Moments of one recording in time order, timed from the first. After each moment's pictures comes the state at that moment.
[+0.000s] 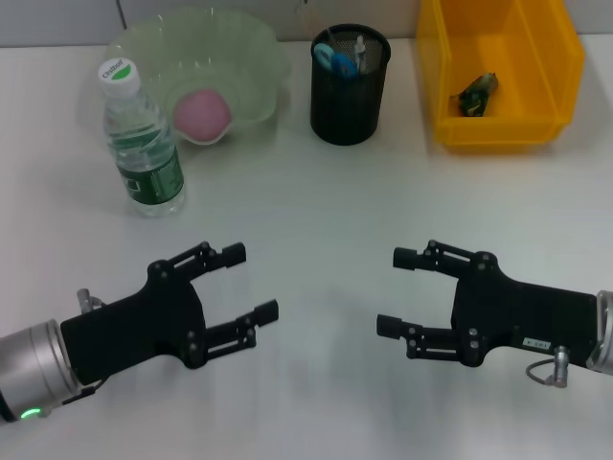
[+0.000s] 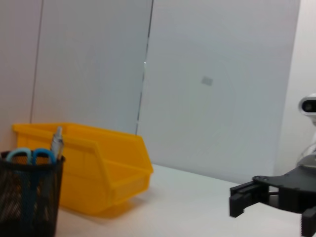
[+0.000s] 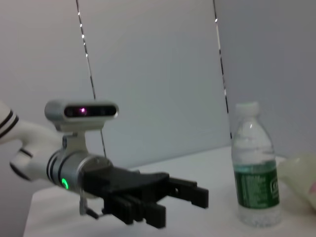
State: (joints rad) left arm -0.35 -2.06 0.94 0.22 1.56 1.59 -0.74; right arm 0.38 2.06 -1.04 -0.34 -1.58 -1.58 0.85
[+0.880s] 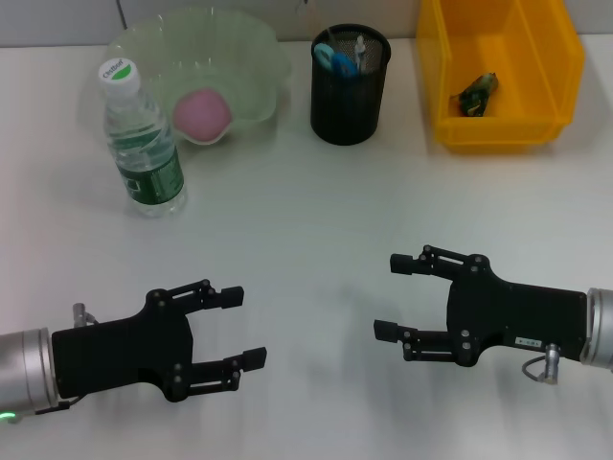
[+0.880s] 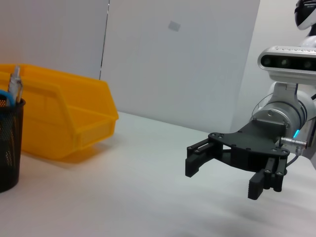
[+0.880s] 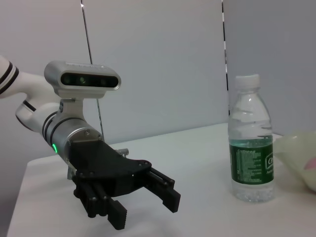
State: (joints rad) left arm -0.35 -2.03 0.94 0.35 1.76 1.59 -0.90; right arm 0.40 2.06 -1.05 -0.34 -1.62 -1.52 0.83
